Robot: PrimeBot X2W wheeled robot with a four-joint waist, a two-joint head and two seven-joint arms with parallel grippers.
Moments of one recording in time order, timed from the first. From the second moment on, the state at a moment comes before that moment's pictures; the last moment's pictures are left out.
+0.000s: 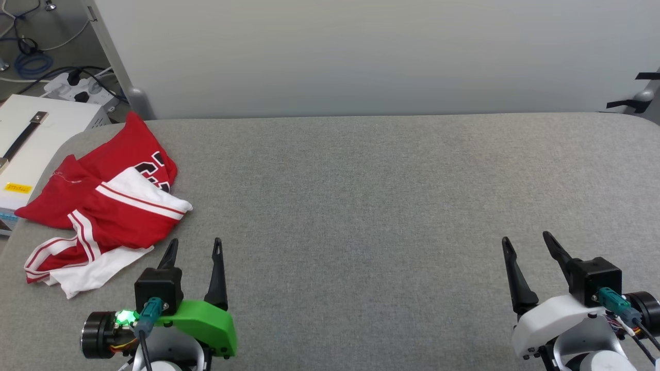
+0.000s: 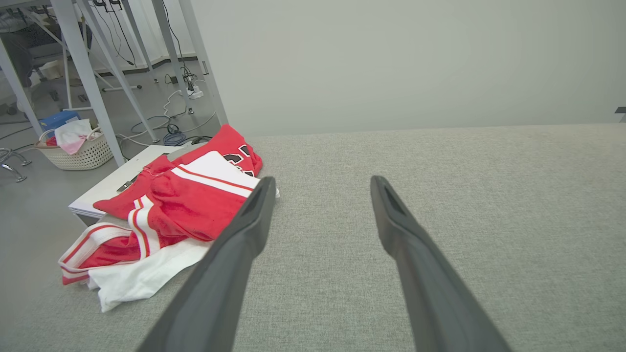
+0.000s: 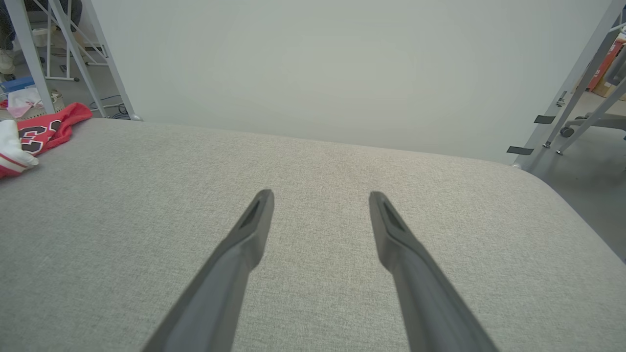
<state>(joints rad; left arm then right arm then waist) 0.02 0.05 -0.01 0.00 -0.01 0.01 -0.01 0.02 -0.05 -0.01 0.00 0.02 0.13 -0.01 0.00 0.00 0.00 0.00</state>
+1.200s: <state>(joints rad) 0.02 0.05 -0.03 -0.01 -0.02 0.04 -0.08 0.04 -0.05 -0.03 -0.05 0.09 0.13 -0.08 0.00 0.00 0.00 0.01</state>
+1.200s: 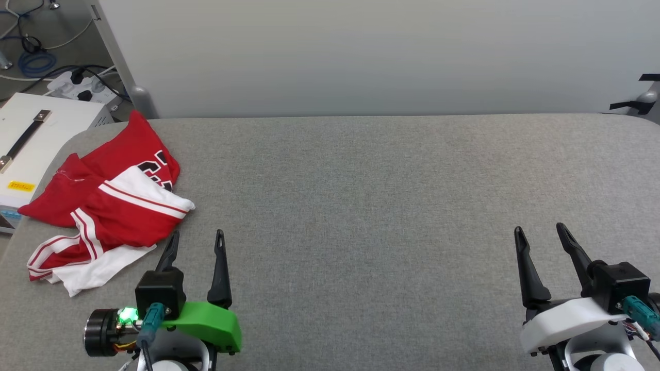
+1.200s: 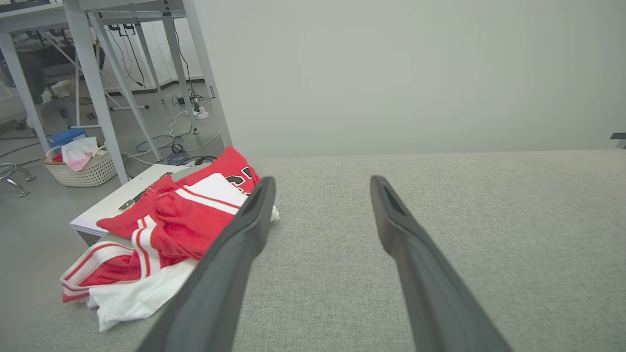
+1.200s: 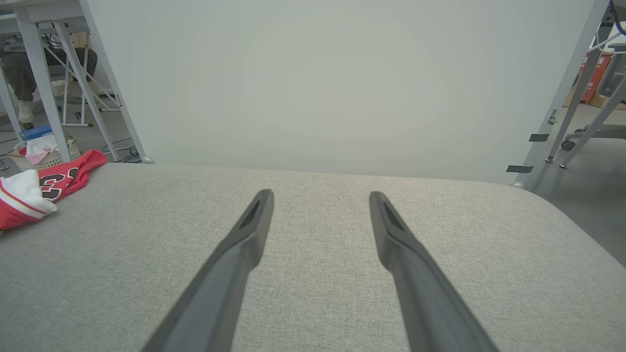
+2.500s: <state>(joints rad) 0.02 0.05 -0.06 -0.01 -0.05 0.06 -0.17 0.06 -0.05 -0.02 -0.07 0.16 0.13 -0.16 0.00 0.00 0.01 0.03</state>
